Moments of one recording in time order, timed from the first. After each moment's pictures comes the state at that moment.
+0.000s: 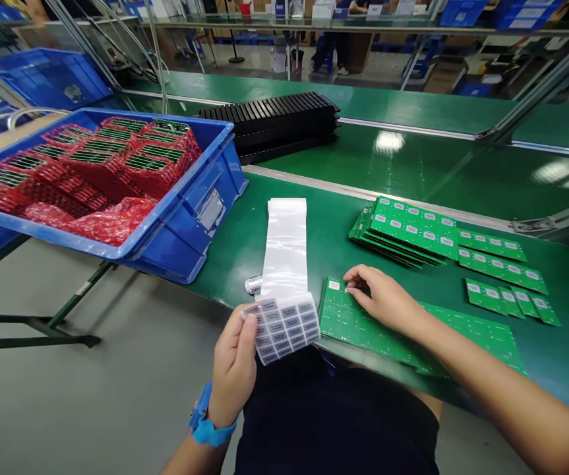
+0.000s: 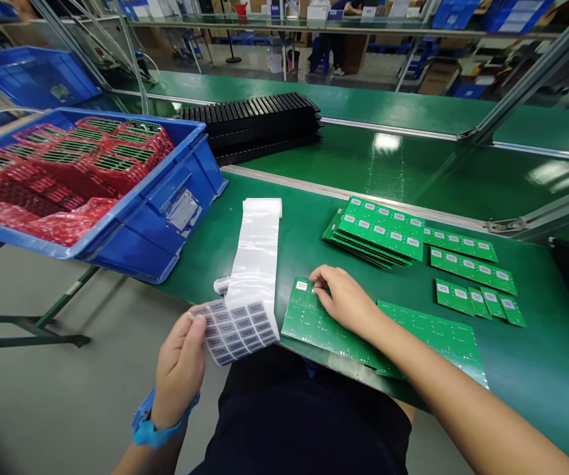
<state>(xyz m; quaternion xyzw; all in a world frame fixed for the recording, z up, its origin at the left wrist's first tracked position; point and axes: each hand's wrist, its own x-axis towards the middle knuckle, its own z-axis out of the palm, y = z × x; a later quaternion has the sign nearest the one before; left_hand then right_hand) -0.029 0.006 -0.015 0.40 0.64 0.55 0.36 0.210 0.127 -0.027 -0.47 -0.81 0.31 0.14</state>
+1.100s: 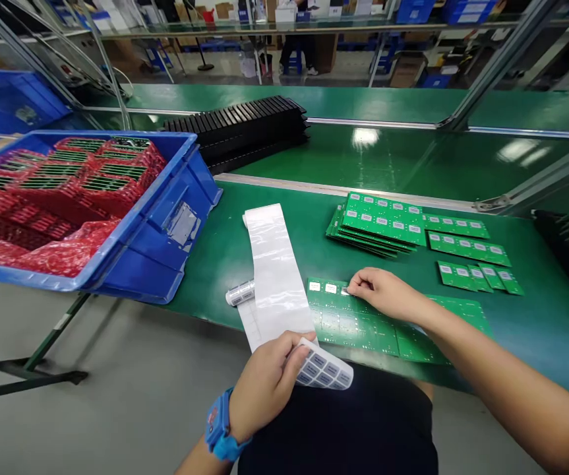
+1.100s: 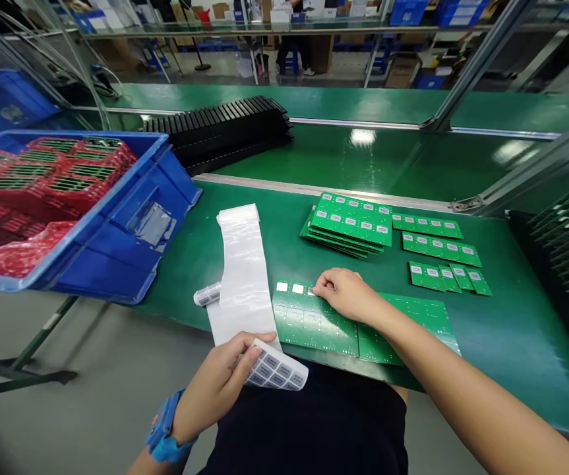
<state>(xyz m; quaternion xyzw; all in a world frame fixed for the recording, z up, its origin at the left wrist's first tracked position) 0.003 0.014 -0.007 0.65 0.54 0.21 0.49 0.240 0.126 -0.012 -0.58 -0.74 0.33 0.04</state>
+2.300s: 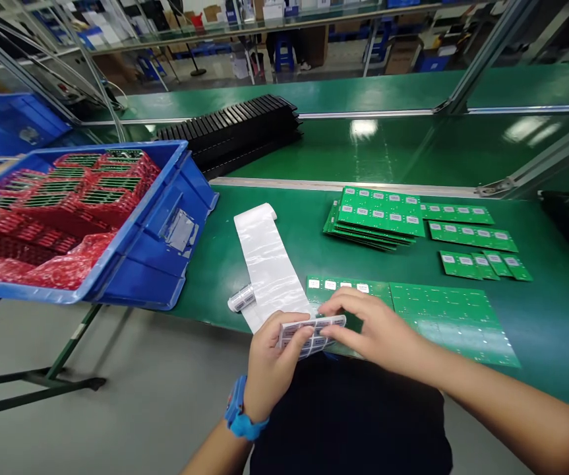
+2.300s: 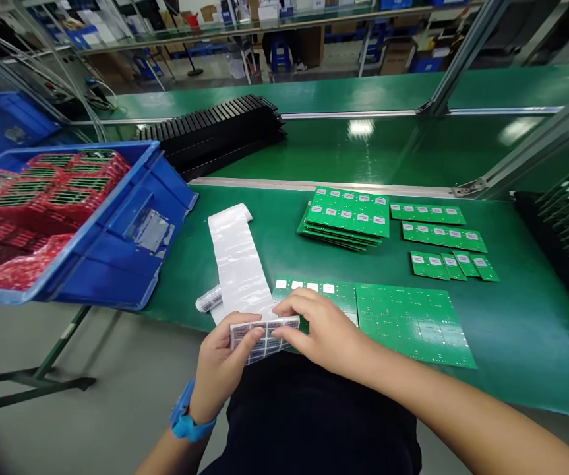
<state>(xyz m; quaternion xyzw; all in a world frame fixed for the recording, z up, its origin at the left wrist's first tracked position) 0.021 0.028 -0.014 0.59 0.59 0.41 0.38 0.209 0.070 0.010 -0.42 -0.79 0.38 0.24</state>
